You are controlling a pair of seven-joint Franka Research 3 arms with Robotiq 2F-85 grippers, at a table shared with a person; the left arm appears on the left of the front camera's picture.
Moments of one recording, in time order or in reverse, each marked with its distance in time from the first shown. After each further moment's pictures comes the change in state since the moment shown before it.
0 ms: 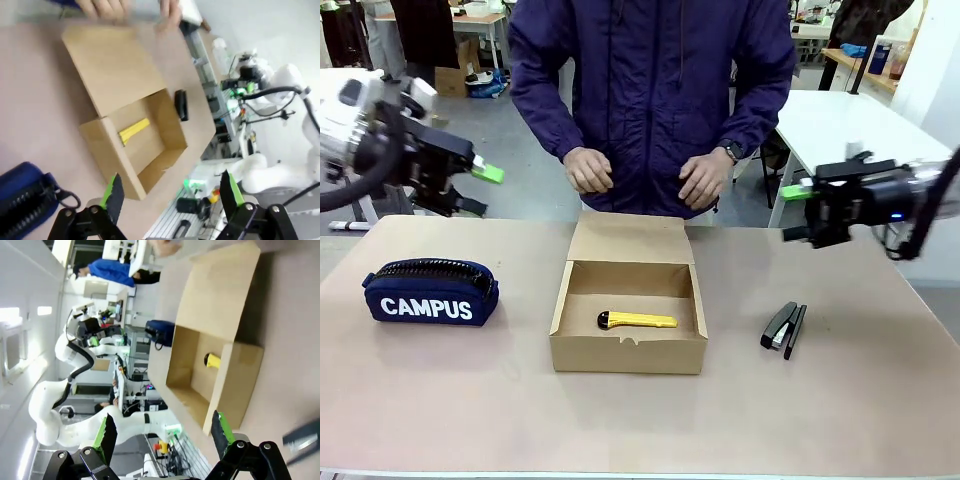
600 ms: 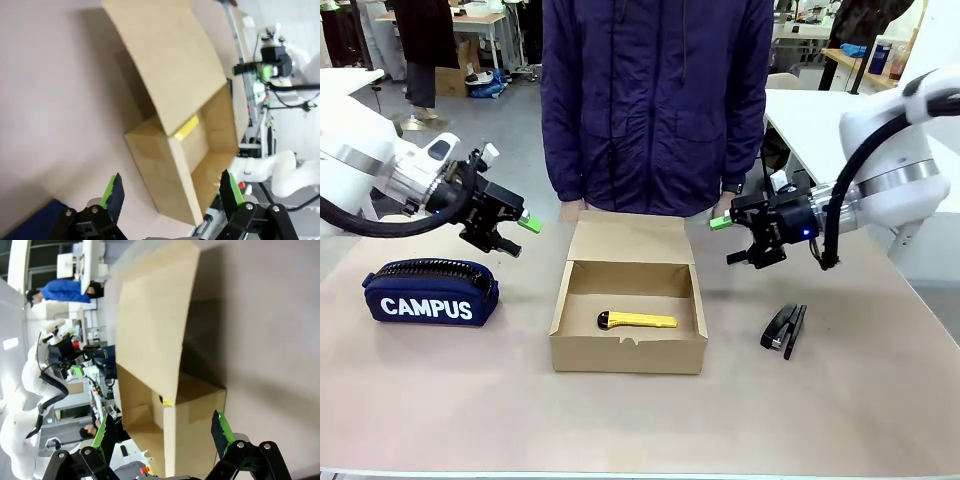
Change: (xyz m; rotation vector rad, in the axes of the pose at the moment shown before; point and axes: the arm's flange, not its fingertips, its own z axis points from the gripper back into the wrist) left arm 0.030 0.093 -0.084 0.083 0.124 0.070; right arm 0.049 -0.064 -0.100 -0.194 -0.009 -0.165
